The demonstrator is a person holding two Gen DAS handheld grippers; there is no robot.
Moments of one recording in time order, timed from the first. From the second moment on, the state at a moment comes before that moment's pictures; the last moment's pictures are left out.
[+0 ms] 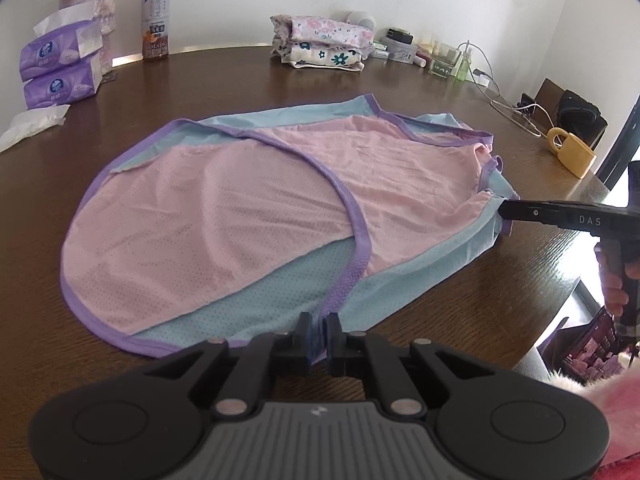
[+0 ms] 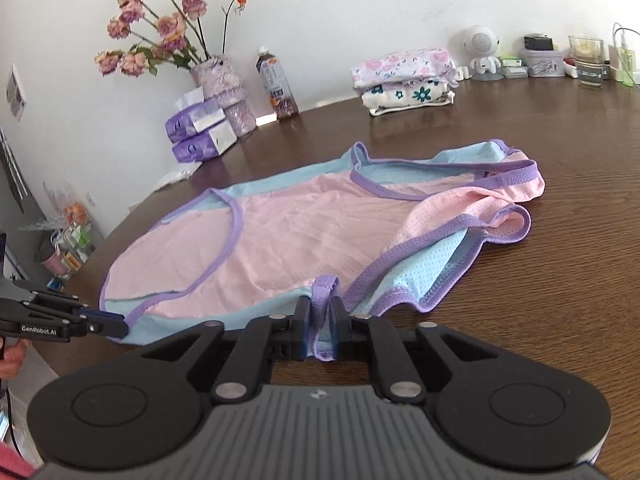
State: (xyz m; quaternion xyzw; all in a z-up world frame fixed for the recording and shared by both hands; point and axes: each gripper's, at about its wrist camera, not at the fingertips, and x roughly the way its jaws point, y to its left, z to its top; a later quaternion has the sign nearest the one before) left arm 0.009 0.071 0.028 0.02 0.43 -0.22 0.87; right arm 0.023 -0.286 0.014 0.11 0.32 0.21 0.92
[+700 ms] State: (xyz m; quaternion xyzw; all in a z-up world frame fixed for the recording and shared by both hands) left arm -0.019 0.075 0.026 0.00 0.42 -0.18 0.89; right arm -0.009 -0.321 0.026 0.09 0.30 0.21 0.93
